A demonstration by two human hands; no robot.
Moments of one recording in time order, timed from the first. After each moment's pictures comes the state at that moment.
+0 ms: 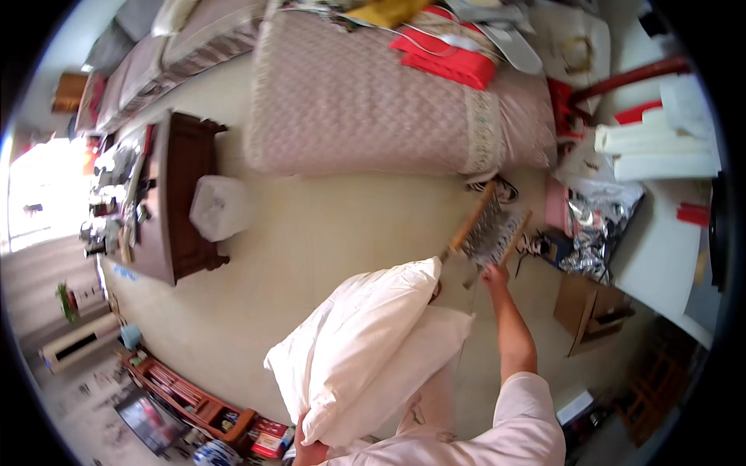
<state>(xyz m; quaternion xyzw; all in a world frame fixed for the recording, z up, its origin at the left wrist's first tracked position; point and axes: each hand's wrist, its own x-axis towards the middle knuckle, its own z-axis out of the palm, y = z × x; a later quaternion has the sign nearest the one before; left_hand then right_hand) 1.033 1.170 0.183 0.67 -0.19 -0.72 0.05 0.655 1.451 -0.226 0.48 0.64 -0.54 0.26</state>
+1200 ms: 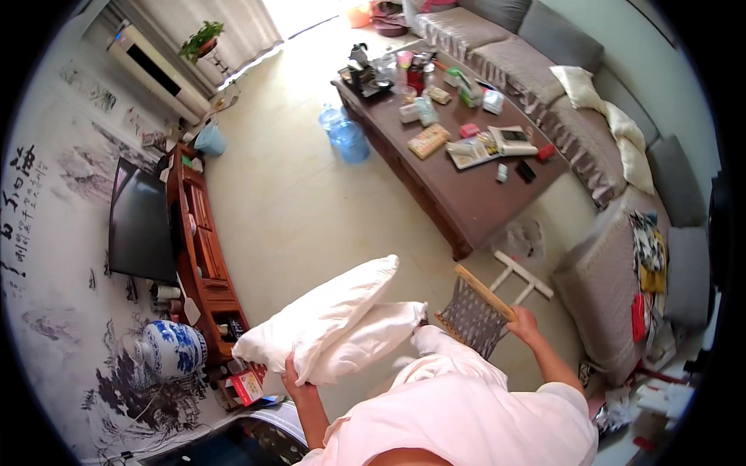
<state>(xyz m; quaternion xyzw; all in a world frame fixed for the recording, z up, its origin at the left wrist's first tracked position) 1.813 0.692 0.339 0.60 0.01 -0.44 0.67 1.284 0.673 0.210 -0.59 0.76 -0.05 0.27</state>
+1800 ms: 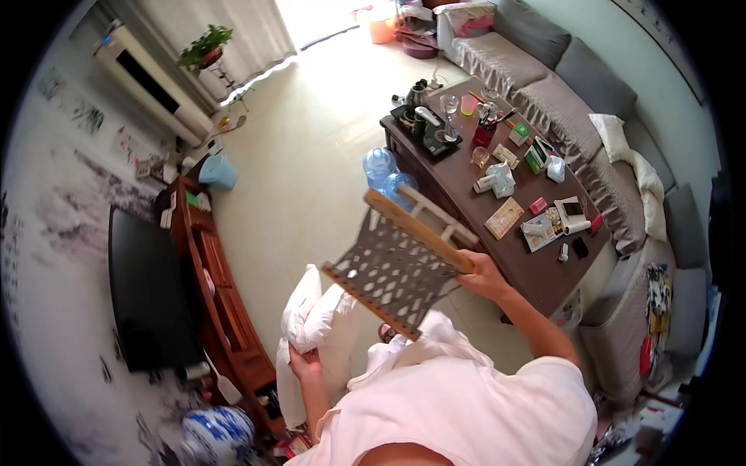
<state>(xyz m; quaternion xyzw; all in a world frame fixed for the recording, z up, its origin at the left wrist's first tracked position) 2.150 0.232 0.247 0.50 0.15 -0.47 0.70 1.722 0.095 0.384 -0.58 0.50 -0.32 0.56</state>
